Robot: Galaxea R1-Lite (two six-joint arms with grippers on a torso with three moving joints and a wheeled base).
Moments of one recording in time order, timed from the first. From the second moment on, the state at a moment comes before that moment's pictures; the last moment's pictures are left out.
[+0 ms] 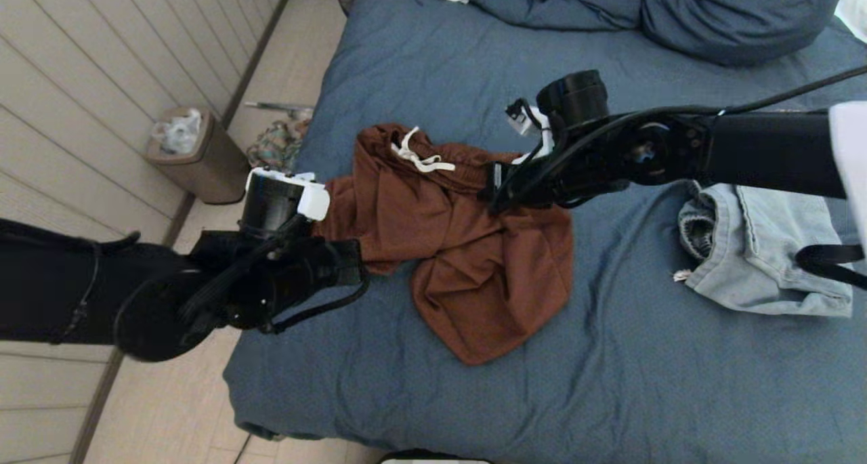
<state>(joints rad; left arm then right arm) -0.62 1.76 -0.96 -0.34 0.36 -0.39 0.46 2.10 -1.93 0.33 0.17 0.27</state>
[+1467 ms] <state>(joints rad) -0.64 1.68 -0.76 -0.55 0.35 -0.42 0.43 2.27 -1.96 -0.06 -0.27 -0.03</state>
